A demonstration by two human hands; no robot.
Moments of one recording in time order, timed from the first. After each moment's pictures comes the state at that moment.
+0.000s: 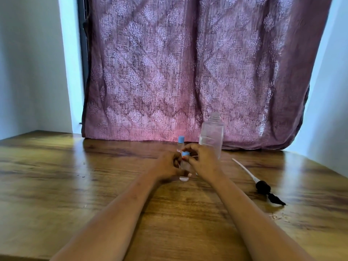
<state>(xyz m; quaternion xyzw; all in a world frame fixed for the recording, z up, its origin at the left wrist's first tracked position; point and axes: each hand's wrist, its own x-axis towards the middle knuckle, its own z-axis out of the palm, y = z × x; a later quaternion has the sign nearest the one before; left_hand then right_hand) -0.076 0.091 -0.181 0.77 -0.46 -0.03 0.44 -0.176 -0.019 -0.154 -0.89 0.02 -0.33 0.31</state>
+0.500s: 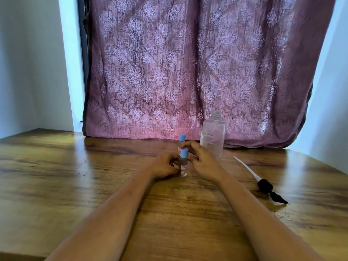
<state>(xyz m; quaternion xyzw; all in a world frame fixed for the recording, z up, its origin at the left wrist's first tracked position) -0.060 0.098 -0.185 0.78 -0.43 -0.13 0.44 -0.176 -0.022 -0.159 -0.89 -0.03 -0.27 0.37</state>
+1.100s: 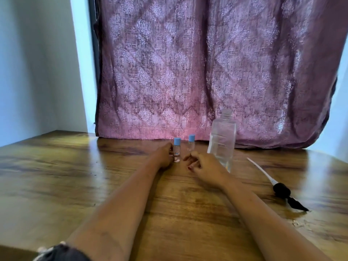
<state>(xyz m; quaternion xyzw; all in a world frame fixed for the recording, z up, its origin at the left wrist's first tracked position) -0.010 0.091 -0.179 0.89 -0.31 -0.01 0.33 -0.166 -0.019 -0.167 -0.93 -0.01 -0.21 0.30</state>
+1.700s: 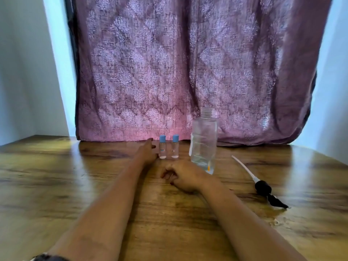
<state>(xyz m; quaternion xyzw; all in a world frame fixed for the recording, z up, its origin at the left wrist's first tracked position) 0.014 0.066 -0.185 0.89 -0.25 0.03 0.38 -0.163 -0.025 -0.171 -0.97 -0.05 -0.07 0.21</state>
